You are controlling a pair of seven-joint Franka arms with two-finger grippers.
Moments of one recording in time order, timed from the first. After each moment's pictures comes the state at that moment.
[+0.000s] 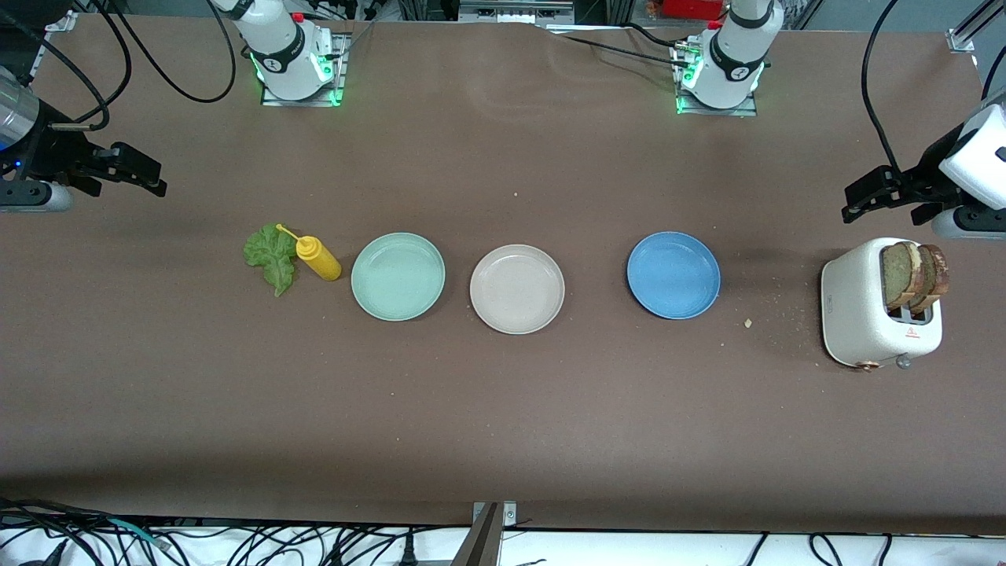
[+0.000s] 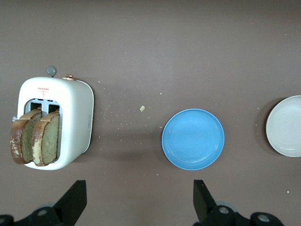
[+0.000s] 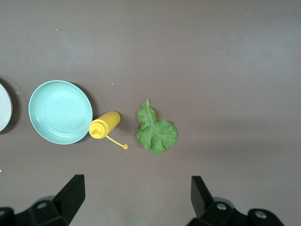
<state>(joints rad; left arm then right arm) 0.04 0.07 -0.07 -1.54 -0.01 1.59 -0.02 0.03 -0.01 -0.01 -1.67 0.03 1.61 0.03</state>
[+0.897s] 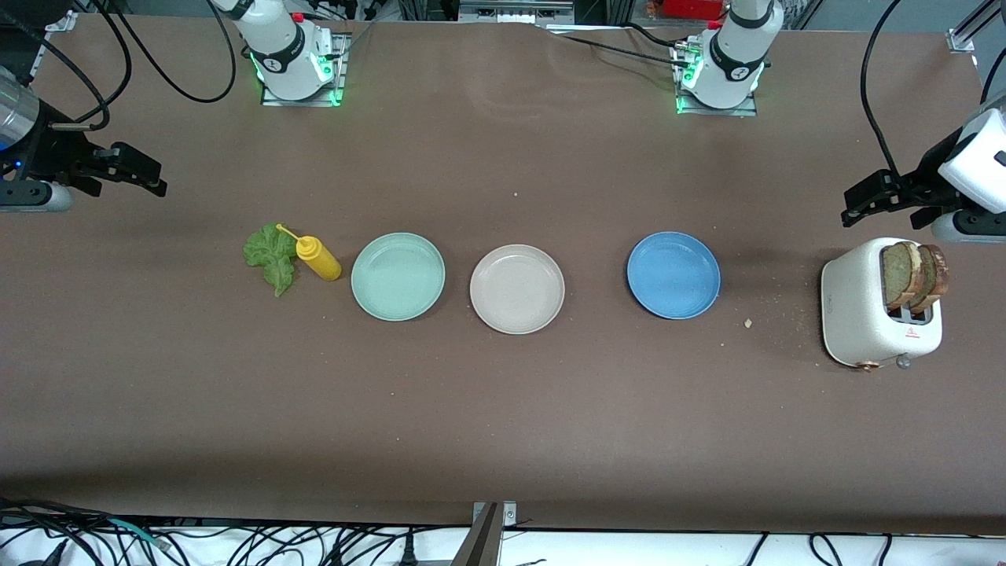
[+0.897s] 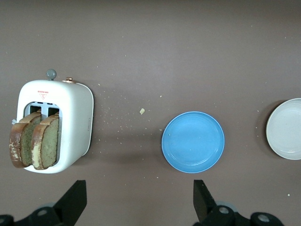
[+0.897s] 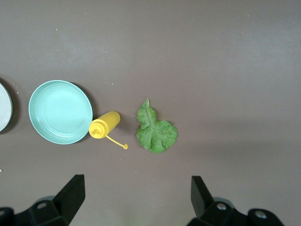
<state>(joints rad) 0.04 0.07 -0.07 -1.54 -0.01 1.60 -0.02 0.03 -0.01 -0.01 -1.67 0.03 1.61 0.03</state>
